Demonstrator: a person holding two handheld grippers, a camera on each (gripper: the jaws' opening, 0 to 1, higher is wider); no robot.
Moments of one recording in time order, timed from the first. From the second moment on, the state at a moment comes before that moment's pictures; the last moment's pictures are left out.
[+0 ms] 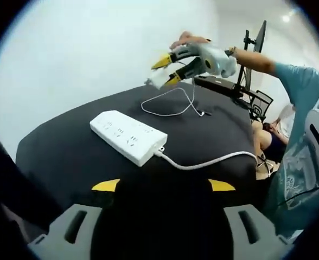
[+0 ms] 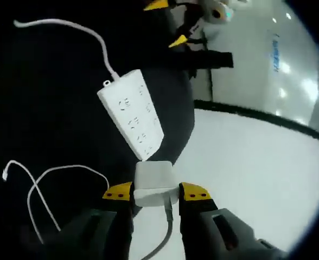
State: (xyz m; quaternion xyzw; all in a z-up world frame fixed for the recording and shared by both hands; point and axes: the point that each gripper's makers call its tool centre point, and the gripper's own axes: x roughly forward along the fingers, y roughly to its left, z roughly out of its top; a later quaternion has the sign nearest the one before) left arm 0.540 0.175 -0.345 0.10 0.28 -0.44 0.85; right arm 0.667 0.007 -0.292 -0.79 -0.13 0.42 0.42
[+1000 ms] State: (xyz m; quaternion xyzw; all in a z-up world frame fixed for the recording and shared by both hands) left arm 0.531 0.174 -0.355 0.11 0.27 -0.46 0.84; right arm 0.632 0.054 -0.354 -0.83 -0.20 0.48 0.19
